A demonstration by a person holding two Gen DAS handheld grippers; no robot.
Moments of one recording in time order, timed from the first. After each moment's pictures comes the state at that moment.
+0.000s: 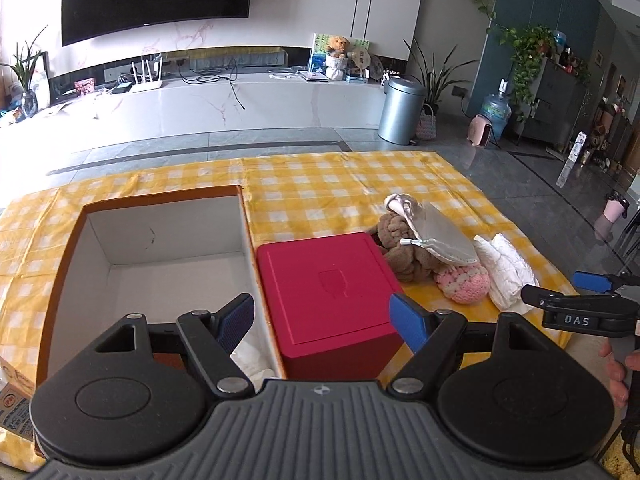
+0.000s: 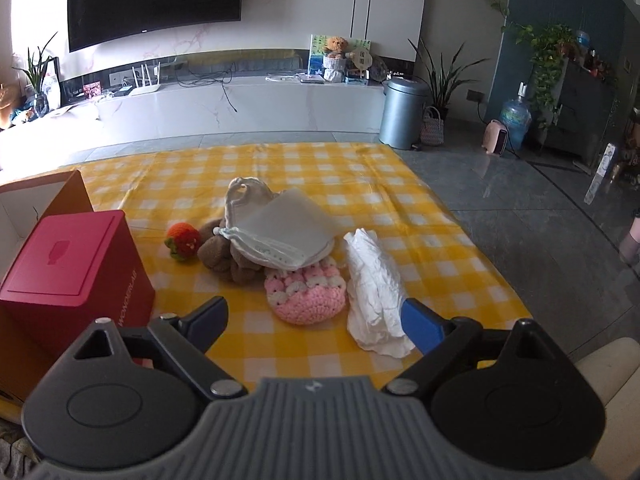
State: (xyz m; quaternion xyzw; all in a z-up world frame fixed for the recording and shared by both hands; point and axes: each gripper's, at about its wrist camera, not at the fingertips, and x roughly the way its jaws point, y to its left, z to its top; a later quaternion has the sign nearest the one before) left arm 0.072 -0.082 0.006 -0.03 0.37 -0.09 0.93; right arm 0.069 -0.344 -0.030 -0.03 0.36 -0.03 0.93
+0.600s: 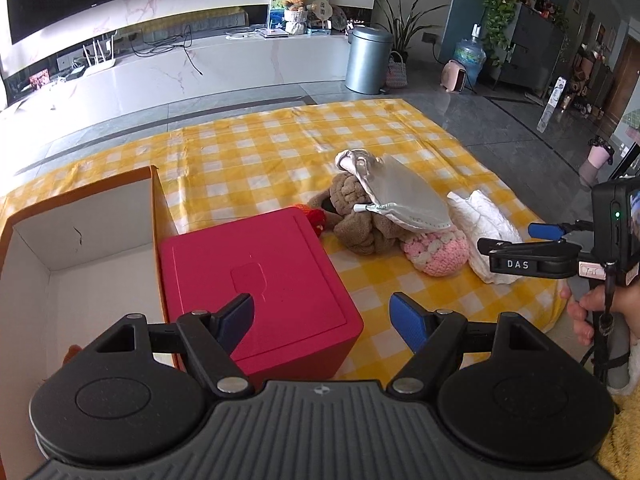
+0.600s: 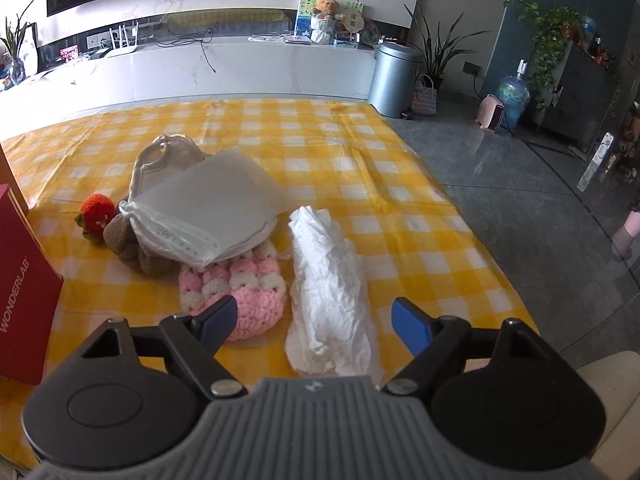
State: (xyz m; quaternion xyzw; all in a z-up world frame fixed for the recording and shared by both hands) left arm 0.113 -0.141 -0.023 0.02 0.42 -0.13 0.90; right arm 0.148 -0.395 -0.083 -0.05 0.40 -0.04 0.91
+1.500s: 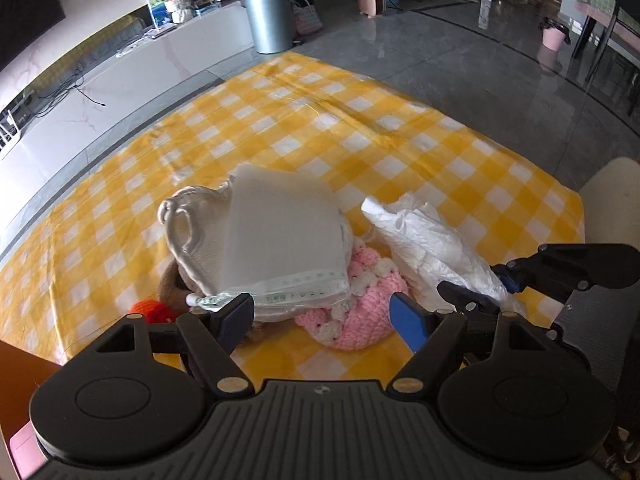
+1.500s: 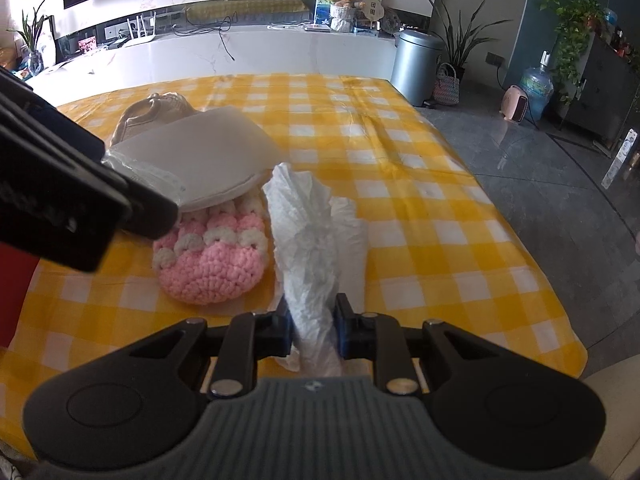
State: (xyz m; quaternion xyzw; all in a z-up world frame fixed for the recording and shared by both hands) left arm 0.214 -0.316 -0.082 0.18 0.46 -0.22 0.84; right arm 0.142 -0.418 -0.122 -0.04 0.41 -0.01 0.91
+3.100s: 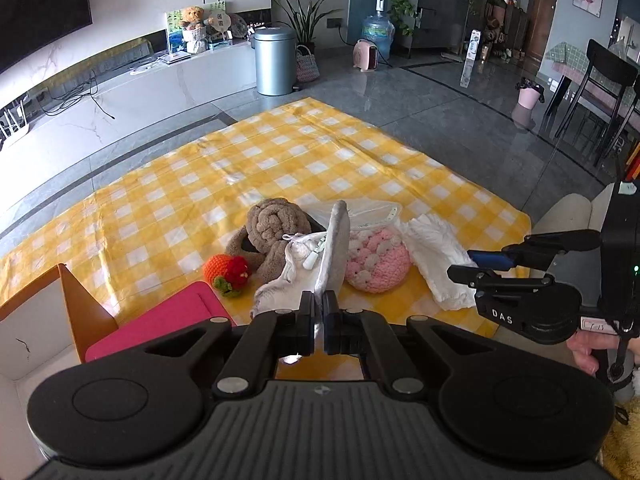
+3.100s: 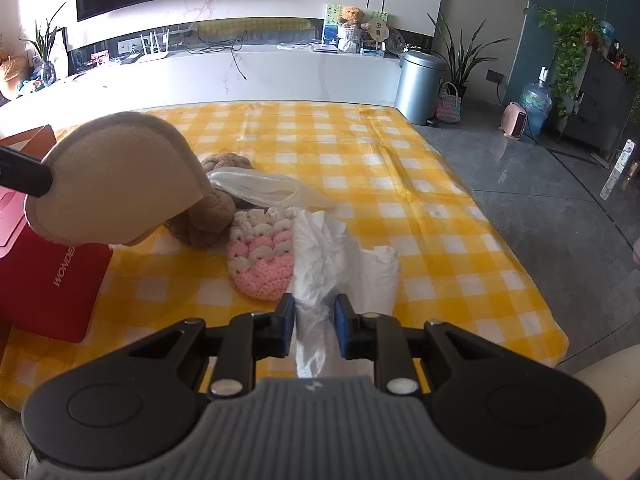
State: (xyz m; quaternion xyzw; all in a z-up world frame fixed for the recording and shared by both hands) left arm 0.151 -0.188 -0.016 0.10 0.40 -0.26 0.87; right arm 0.096 -0.382 -0.076 -0.04 0.39 0.00 0.92
